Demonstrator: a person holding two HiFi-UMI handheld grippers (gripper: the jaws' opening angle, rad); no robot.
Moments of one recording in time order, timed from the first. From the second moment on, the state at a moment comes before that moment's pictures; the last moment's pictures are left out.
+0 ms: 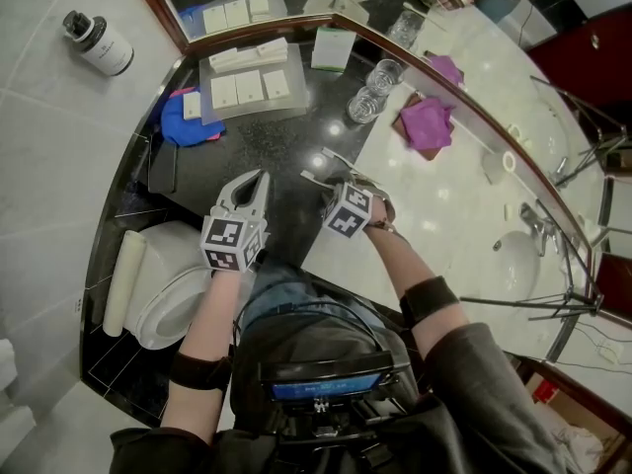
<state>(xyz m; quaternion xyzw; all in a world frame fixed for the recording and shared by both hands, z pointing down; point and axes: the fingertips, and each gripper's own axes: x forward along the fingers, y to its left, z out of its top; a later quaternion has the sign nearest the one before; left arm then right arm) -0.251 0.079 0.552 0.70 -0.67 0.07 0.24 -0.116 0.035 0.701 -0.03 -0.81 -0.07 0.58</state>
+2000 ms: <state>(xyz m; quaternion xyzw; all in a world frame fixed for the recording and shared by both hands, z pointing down) -0.086 0.042 0.498 0.79 -0.56 0.16 0.18 0.104 -0.036 0.515 0.30 -0.91 0.18 0.20</state>
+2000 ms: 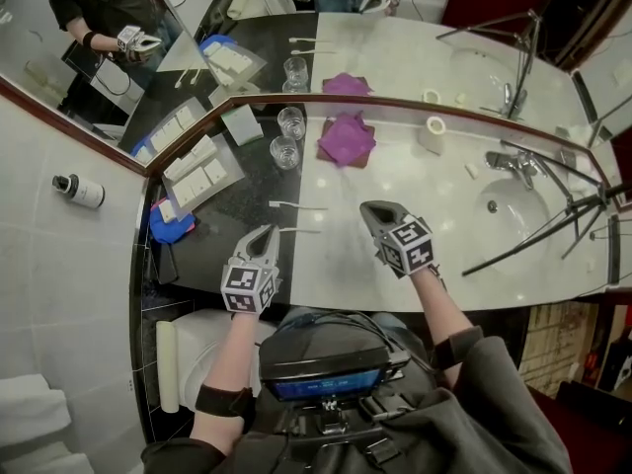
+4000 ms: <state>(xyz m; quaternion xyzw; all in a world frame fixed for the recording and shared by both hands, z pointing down) -0.116 0.028 0.699 0.41 -0.68 0.11 0.60 0.015 -0.082 0.569 0.14 -0.92 0.14 0.33</state>
